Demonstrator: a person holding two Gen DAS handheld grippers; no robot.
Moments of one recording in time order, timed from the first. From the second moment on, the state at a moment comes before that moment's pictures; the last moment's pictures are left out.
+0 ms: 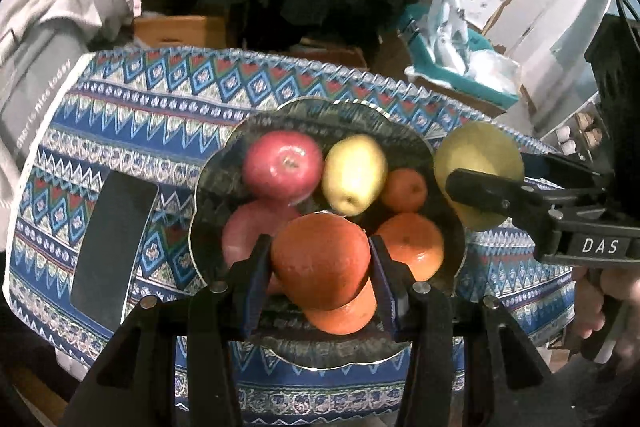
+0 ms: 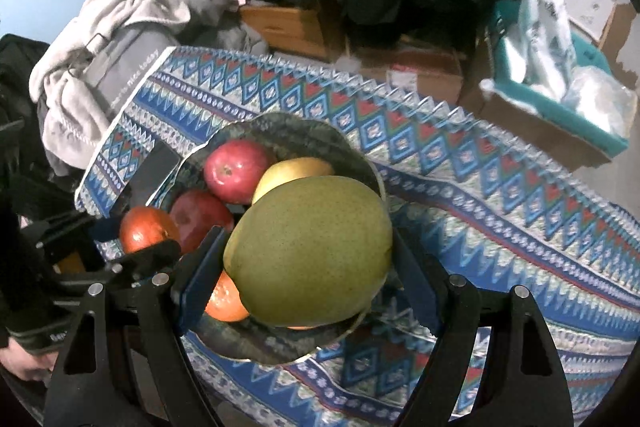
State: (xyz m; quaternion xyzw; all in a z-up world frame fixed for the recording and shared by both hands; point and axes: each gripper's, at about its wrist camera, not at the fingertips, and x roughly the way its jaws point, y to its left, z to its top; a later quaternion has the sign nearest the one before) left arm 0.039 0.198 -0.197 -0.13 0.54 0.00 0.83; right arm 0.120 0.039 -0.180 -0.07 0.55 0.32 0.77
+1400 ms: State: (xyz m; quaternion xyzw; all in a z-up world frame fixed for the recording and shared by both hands) left arm 0.032 0.192 -0.206 -0.12 0.56 0.02 0.82; right arm 0.114 0.068 -0.211 -0.04 0.58 0.33 0.74
